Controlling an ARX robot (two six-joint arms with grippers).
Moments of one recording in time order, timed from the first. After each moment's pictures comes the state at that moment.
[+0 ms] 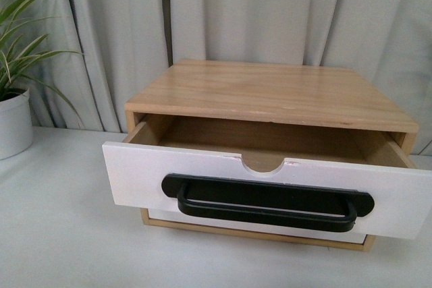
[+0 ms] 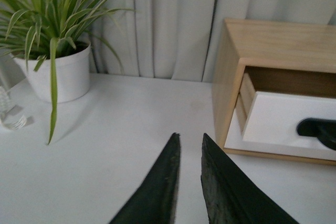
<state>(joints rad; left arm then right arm) -0.24 0.20 0.06 0.14 -0.23 0.00 0.00 0.07 0.08 -0.01 0.00 -0.02</state>
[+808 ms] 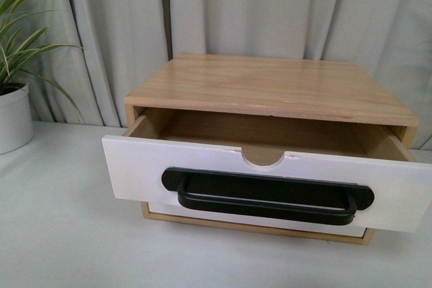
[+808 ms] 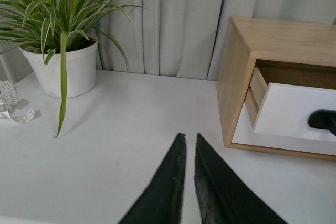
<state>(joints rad) 0.00 0.00 0.01 0.00 0.00 0.00 0.00 0.00 0.01 0.00 0.00 -0.01</state>
